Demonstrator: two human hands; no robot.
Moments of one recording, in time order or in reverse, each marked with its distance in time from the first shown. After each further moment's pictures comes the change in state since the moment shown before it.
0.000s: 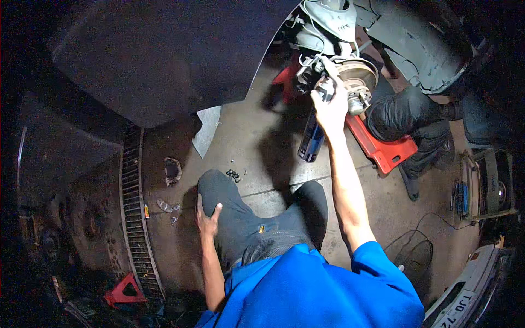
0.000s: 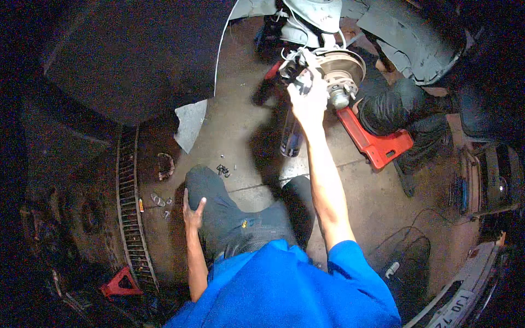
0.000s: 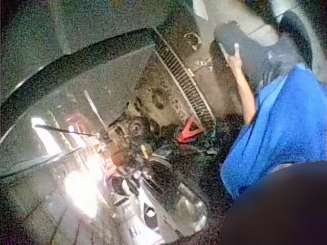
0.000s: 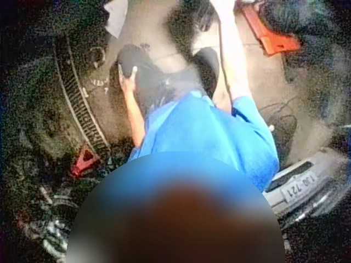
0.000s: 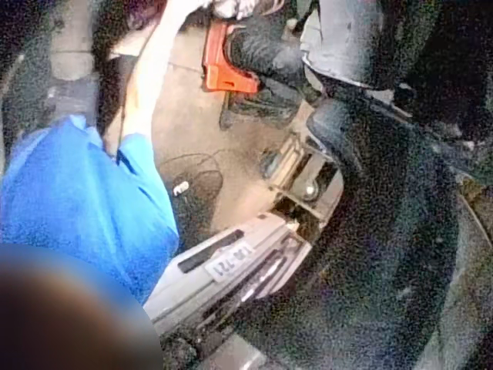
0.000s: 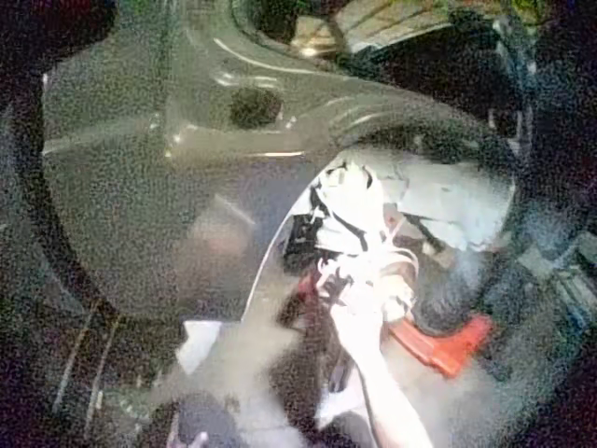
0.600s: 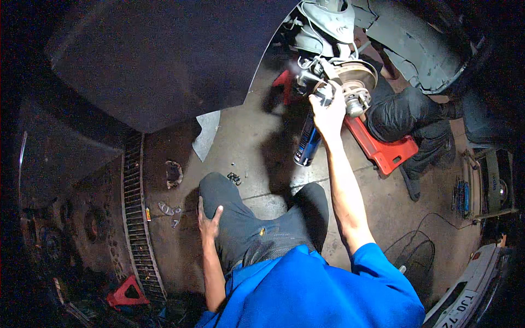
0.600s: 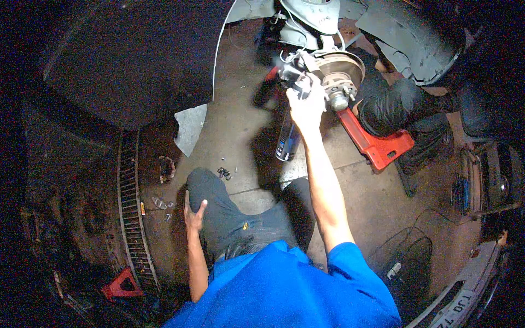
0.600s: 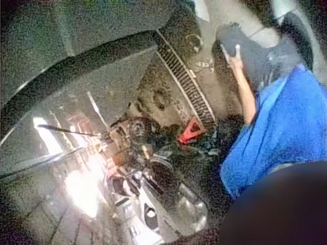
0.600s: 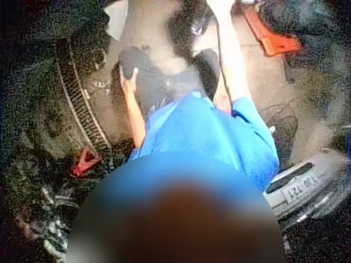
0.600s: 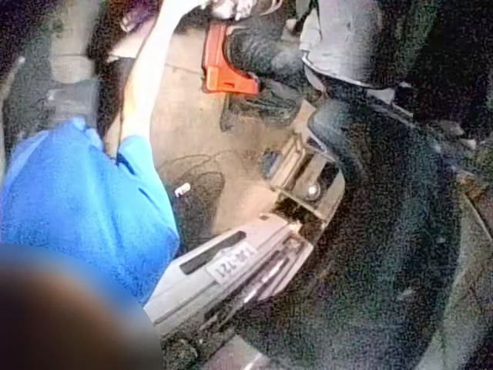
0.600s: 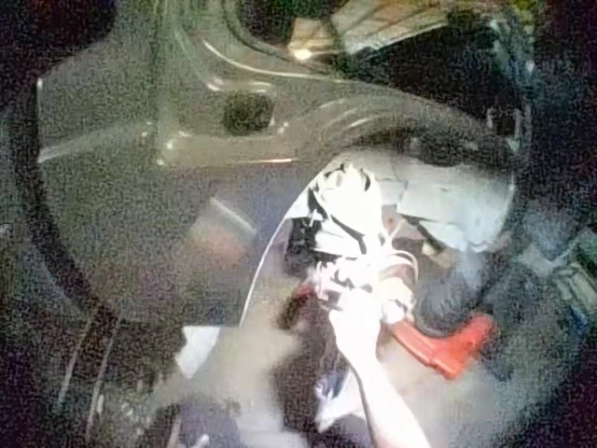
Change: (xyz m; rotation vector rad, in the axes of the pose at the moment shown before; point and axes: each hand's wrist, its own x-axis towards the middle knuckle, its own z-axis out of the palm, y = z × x) left_hand 0.006 -0.004 0.001 0.035 -0.024 0.003; right_hand -0.006 0.010 0.007 0.064 -0.024 0.067
